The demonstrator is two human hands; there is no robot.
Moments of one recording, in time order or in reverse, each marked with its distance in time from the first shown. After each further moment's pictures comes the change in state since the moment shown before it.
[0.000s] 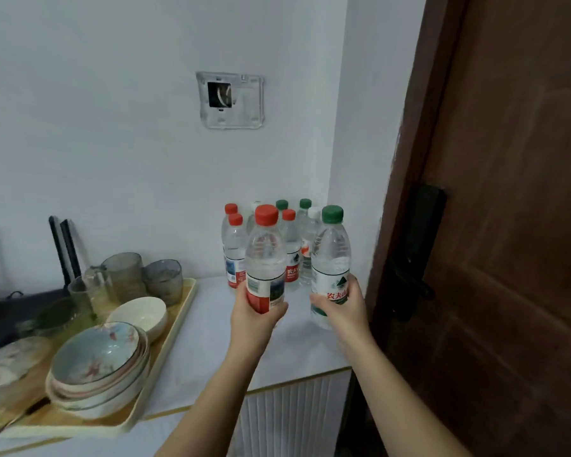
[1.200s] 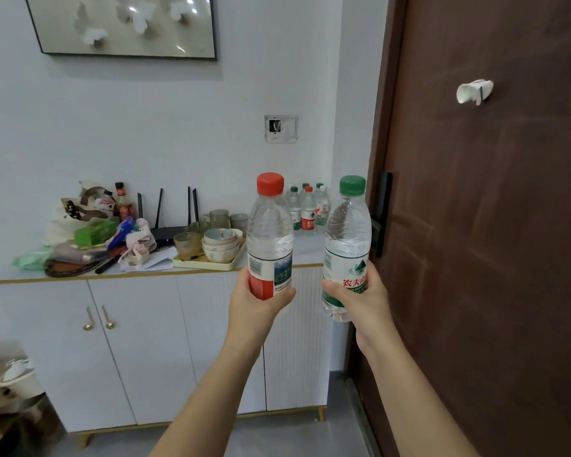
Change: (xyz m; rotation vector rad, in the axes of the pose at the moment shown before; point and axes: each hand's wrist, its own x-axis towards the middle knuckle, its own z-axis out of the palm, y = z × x) left_hand -0.496 0.147 -0.116 -0.008 0.082 0.098; right_hand -0.478 -0.128 -0.156 0.170 -0.187 -0.131
